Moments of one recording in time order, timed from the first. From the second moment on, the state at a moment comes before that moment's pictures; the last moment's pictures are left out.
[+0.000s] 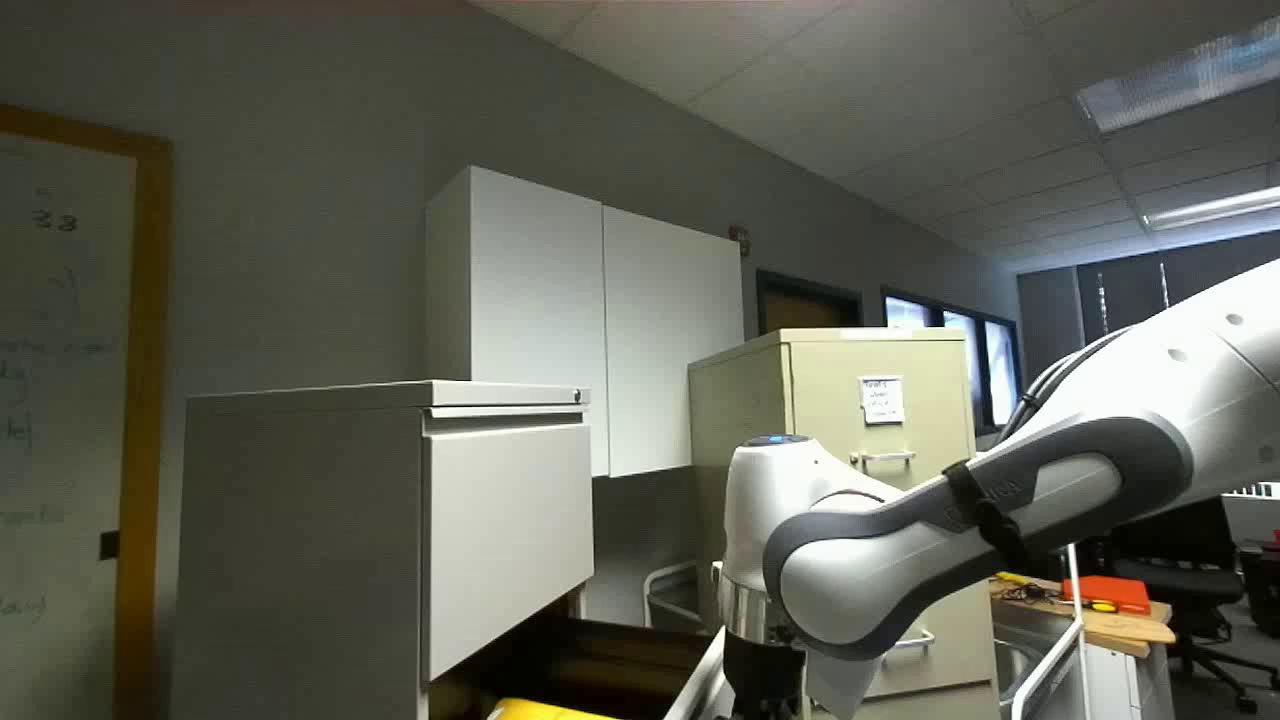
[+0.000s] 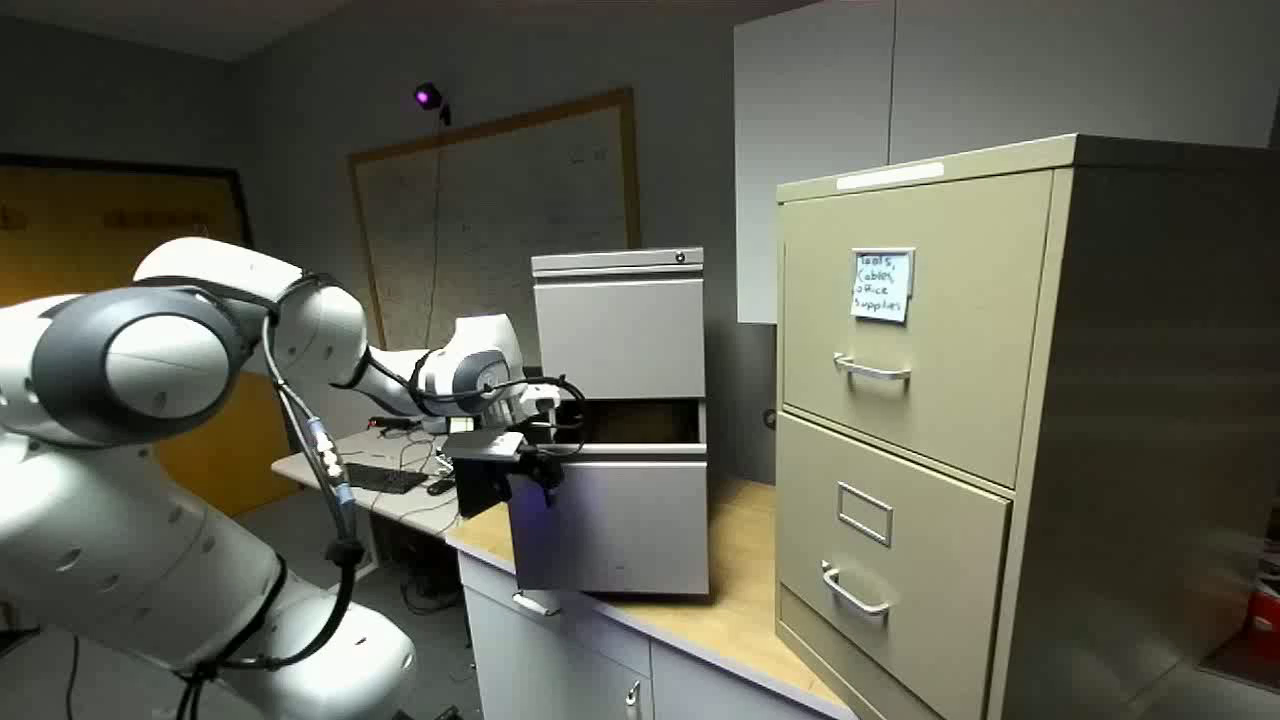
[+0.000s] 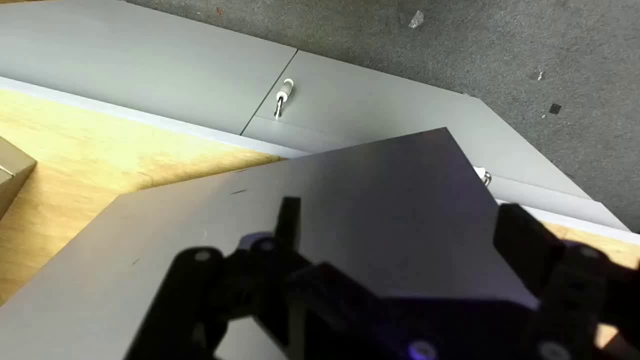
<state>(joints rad) 0.11 -0.53 0.13 -2.59 0.00 2.21 0.02</state>
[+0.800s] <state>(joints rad) 0.10 -0.53 0.13 -2.59 0.00 2.22 0.04</state>
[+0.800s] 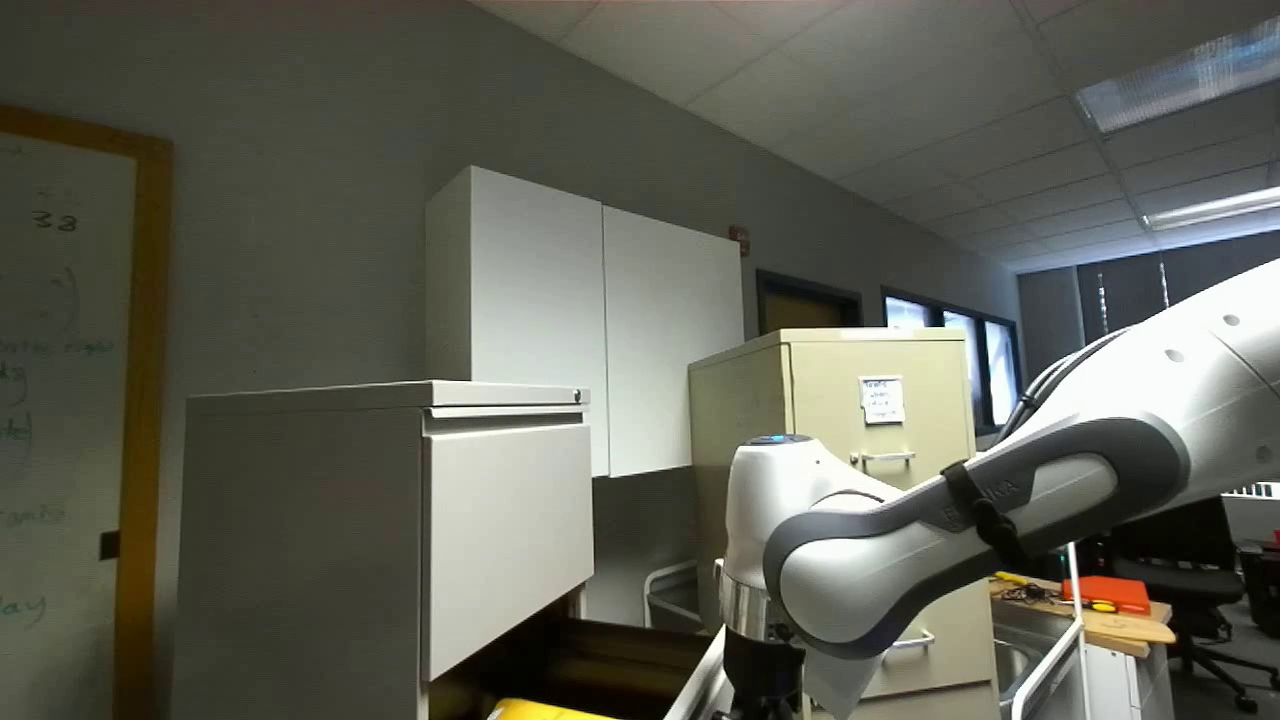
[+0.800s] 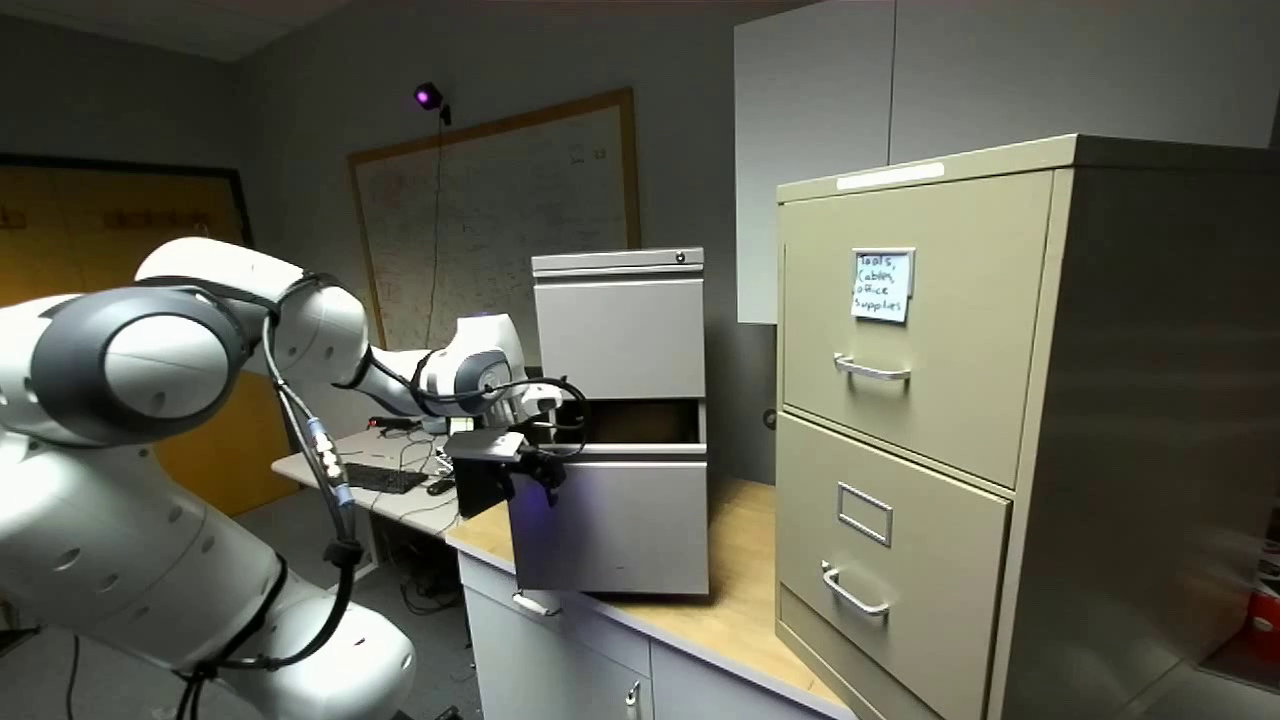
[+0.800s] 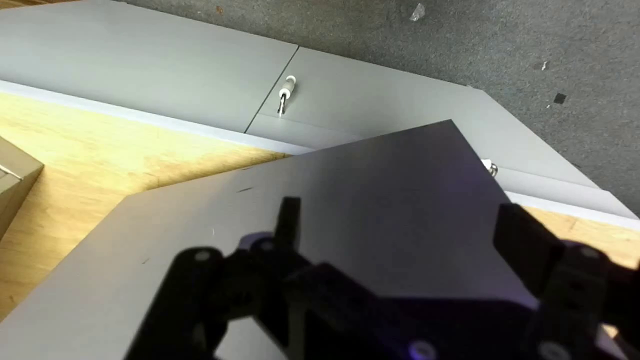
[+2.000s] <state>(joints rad) 0.04 -0.52 0.05 -2.65 0.14 2.51 0.16</state>
